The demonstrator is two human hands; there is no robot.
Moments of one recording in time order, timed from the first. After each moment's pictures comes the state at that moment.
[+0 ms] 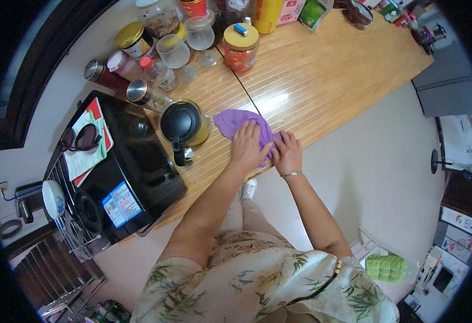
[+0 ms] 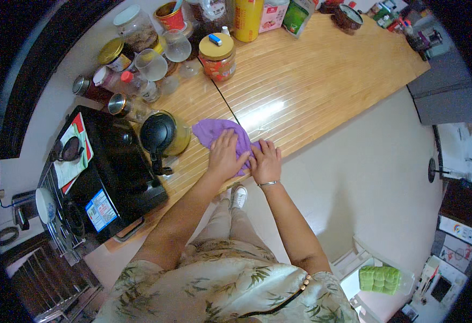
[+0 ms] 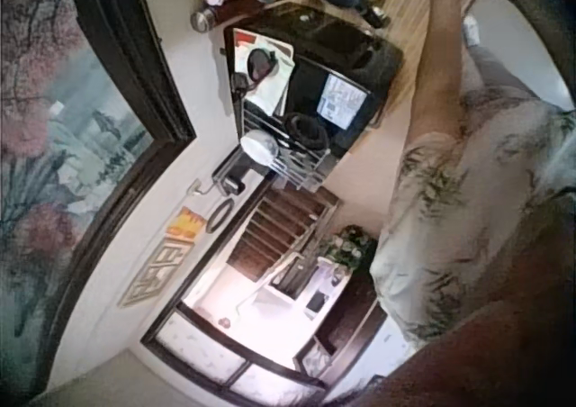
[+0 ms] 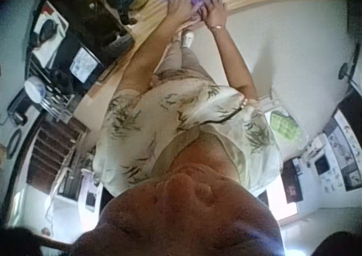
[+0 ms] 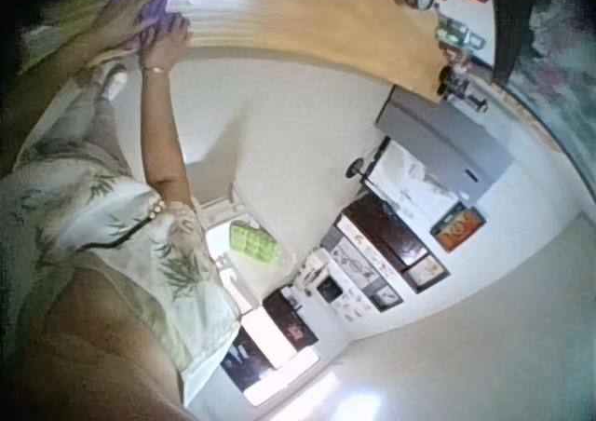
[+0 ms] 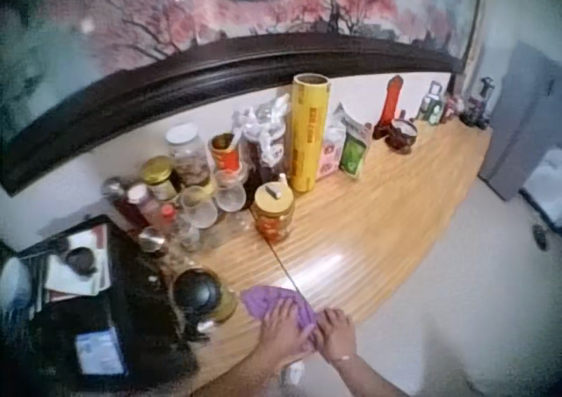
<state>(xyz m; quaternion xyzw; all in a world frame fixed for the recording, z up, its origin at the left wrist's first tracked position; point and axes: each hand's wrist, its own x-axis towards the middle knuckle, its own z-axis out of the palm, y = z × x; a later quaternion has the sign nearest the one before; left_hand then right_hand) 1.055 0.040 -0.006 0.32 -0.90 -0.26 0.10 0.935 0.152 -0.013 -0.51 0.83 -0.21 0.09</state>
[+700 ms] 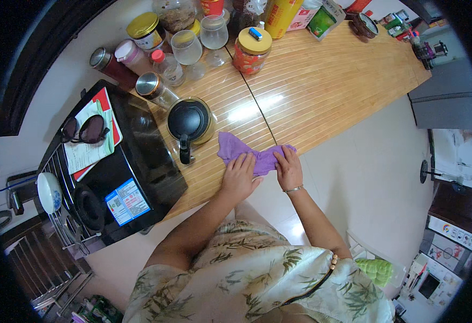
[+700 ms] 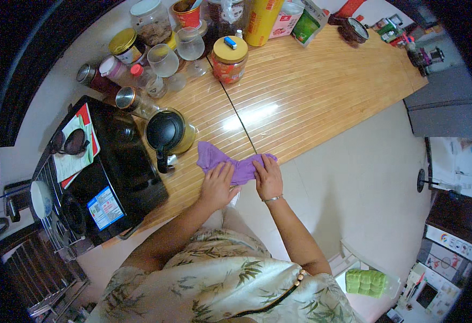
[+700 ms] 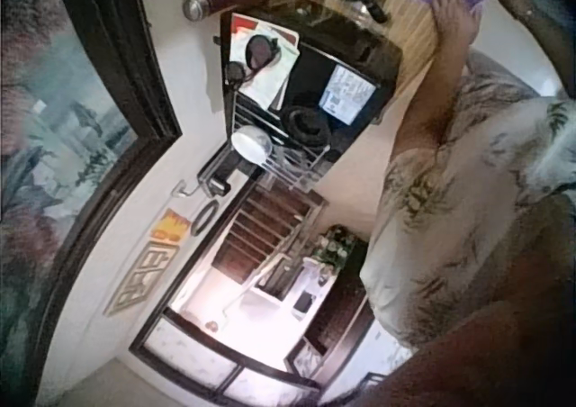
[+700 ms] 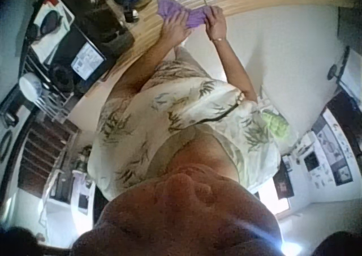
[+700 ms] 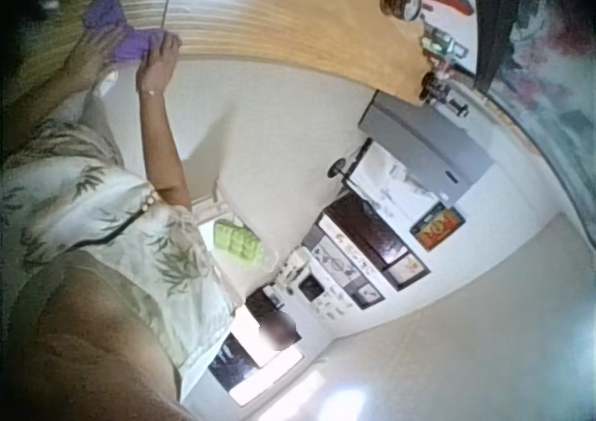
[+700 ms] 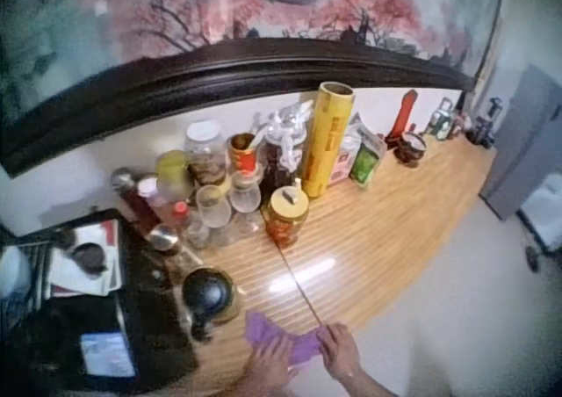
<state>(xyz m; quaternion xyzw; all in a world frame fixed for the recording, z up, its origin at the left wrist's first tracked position) 1.124 0.084 -0.004 0.26 -0.93 -0.24 0.03 0.944 0.184 -0.015 -0.56 0.79 -0.24 0.06</state>
